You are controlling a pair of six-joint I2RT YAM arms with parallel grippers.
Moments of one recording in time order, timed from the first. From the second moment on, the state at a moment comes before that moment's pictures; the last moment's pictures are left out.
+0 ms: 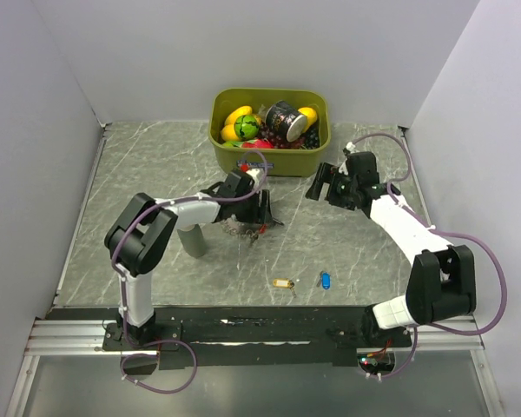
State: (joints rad) left arm -0.63 1.94 1.18 -0.04 0.22 -0.47; right arm 0.19 1.41 0.99 -0.35 -0.20 0.45
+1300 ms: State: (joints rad) left arm -0.51 1.80 1.28 -0.38 0.26 -0.56; right arm 0.37 1.14 0.90 -0.53 -0.09 0.50
